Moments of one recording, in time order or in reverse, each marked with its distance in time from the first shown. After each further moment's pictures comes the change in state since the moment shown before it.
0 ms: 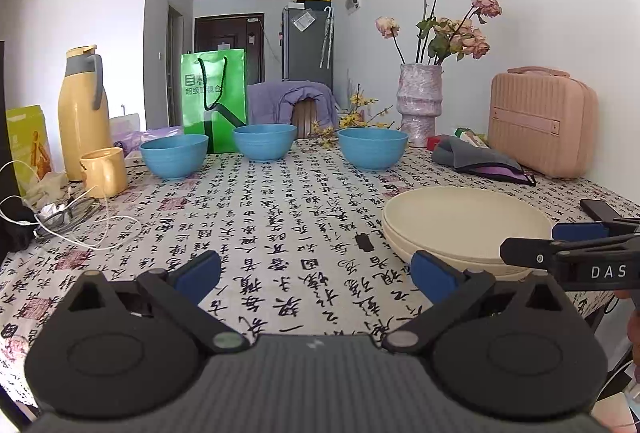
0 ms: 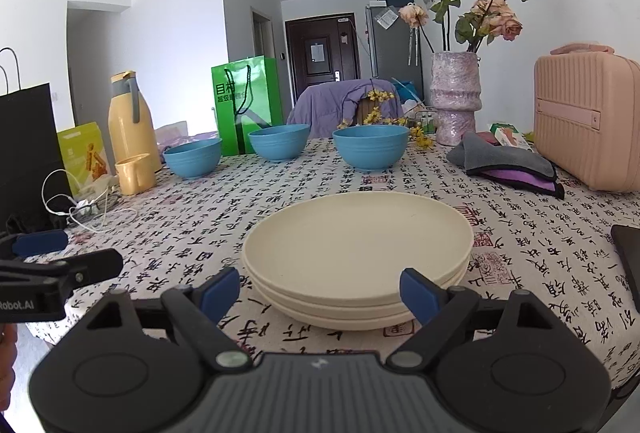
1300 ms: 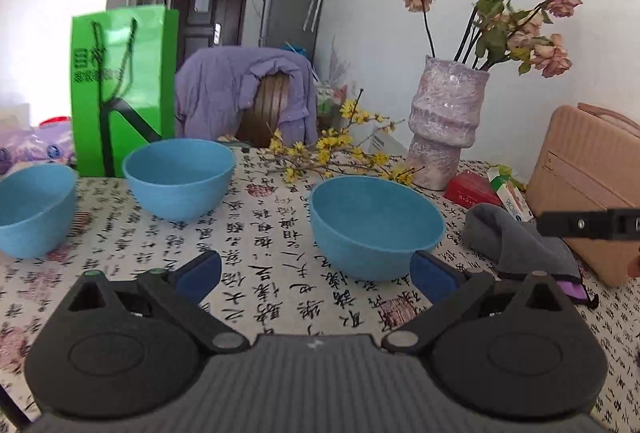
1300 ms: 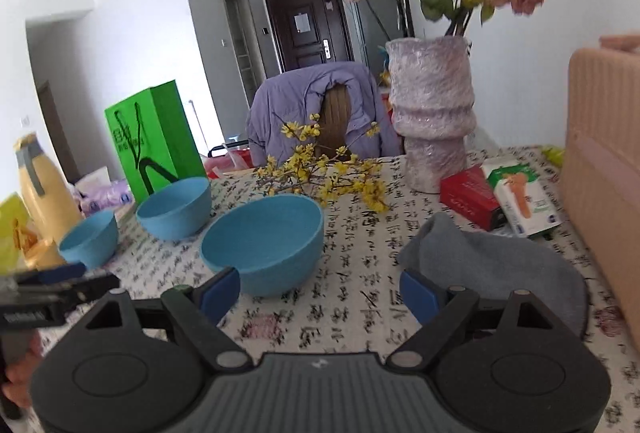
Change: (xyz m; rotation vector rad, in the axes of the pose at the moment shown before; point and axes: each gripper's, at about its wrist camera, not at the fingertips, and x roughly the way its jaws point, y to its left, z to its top) left arm 0.320 -0.010 0.158 -0.110 0.145 -0.111; right arm 0.247 -0.187 0.207 0.123 0.131 0.060
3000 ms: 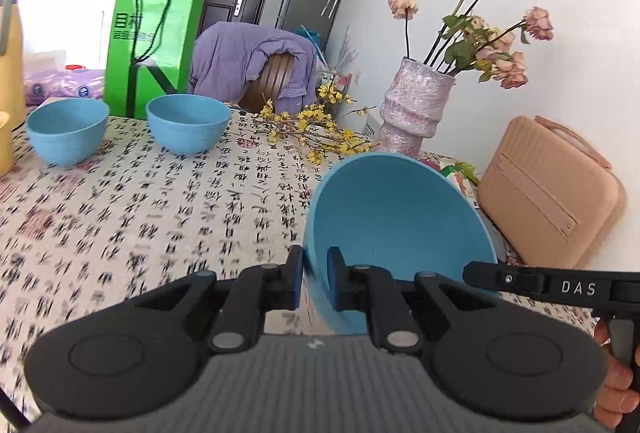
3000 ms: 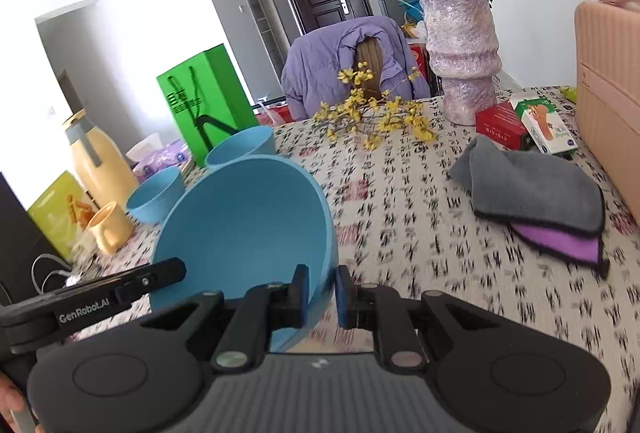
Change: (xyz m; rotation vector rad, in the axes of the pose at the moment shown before) left arm -0.135 -0.052 -0.042 -0.153 0.035 -0.003; right arm -0.091 0.058 -0.051 0.034 0.138 0.082
